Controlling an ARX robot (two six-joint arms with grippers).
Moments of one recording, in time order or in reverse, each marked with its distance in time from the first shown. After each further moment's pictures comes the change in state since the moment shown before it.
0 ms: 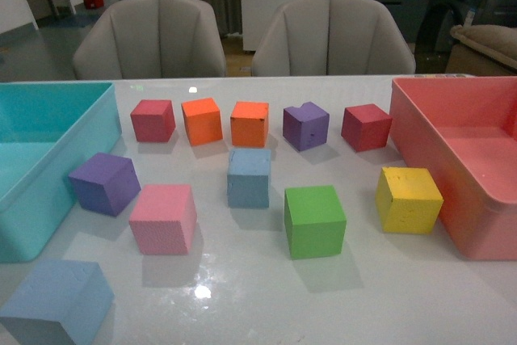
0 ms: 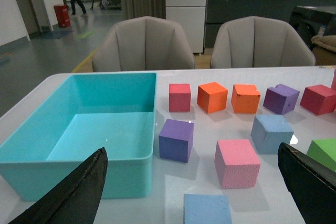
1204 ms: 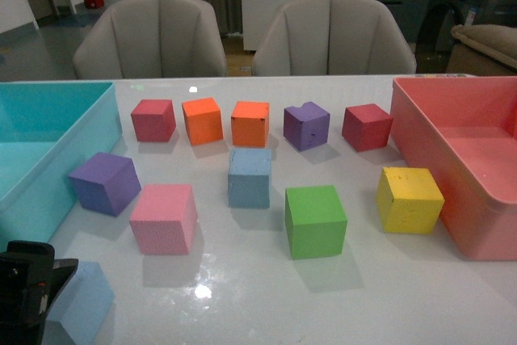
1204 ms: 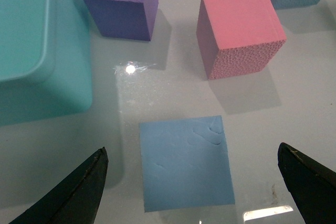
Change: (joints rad) left arm -0.114 1.367 0.346 0.340 -0.004 0.038; right arm 0.000 0.000 0.000 0.000 0.000 0.000
